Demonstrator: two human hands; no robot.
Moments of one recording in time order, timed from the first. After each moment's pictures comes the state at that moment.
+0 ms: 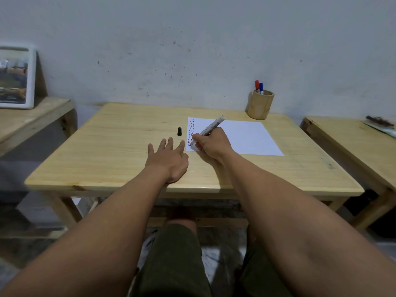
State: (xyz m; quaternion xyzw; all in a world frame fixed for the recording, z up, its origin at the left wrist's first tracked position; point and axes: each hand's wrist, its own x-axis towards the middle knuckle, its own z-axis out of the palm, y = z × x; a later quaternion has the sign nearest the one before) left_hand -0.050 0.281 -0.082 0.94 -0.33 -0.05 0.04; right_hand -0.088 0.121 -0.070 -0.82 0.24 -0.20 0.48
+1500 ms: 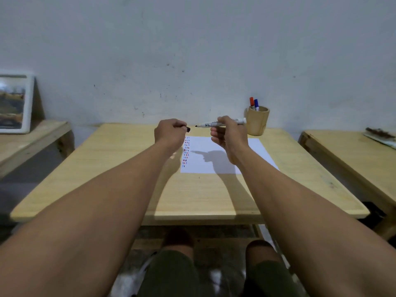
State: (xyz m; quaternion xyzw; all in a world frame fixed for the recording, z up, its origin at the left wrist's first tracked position) left_hand 0.003 0.210 -0.008 0.79 -0.18 0.00 0.58; right_hand -0.099 0.085 0.002 -0.54 0.24 -0.31 0.75
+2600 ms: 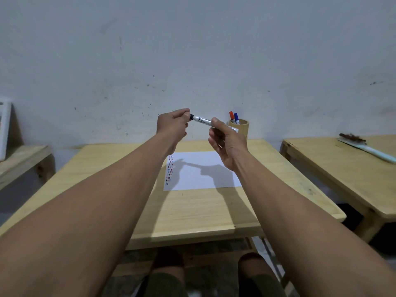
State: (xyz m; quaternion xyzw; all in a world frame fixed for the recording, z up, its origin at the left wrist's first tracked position) left_hand -0.026 0.161 0.059 0.65 -0.19 -0.11 0.72; right_hand -0.129 0.050 0.025 -0.44 0.17 -0.33 0.82
